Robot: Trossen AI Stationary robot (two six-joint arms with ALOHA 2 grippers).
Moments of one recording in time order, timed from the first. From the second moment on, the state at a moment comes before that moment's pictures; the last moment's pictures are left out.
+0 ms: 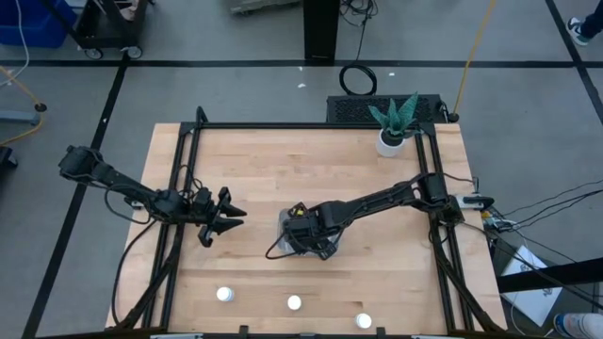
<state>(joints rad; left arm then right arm) -0.37 0.76 0.01 0.94 -0.22 -0.35 0.20 2.11 1.68 -0.85 0.10 -0.48</state>
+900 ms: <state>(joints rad) -0.37 0.76 0.01 0.94 -0.22 -0.35 0.19 2.14 1.64 -0.83 0.08 -0.50</state>
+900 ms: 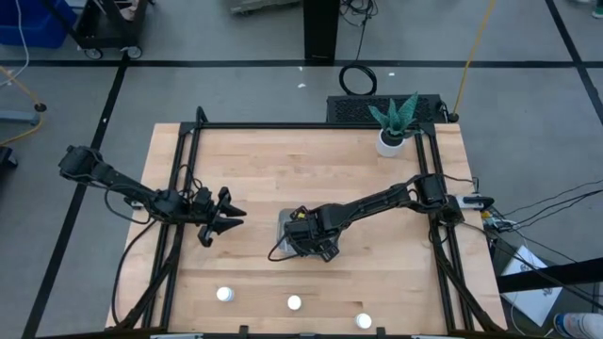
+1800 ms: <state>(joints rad) -0.37 0.76 0.01 0.94 -0.22 -0.34 0.18 2.14 1.65 -0.81 0.08 -0.43</state>
